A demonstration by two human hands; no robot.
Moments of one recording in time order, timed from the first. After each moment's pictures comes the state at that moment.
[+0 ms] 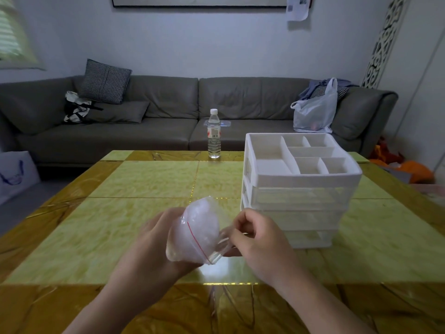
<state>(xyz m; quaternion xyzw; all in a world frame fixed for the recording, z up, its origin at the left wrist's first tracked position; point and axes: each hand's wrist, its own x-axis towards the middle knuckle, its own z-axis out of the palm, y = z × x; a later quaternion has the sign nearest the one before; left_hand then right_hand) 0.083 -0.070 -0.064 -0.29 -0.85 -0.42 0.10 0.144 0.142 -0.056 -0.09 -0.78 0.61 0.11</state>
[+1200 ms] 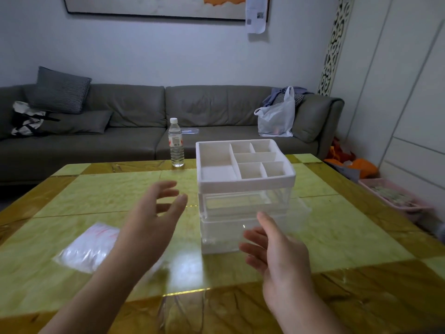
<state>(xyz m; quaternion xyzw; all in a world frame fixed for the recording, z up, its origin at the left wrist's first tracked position) 0.084 0.038 -0.017 -0.21 -0.81 -0.55 0.05 0.206 0.200 -0.036 -0.34 -0.45 0.78 0.26</state>
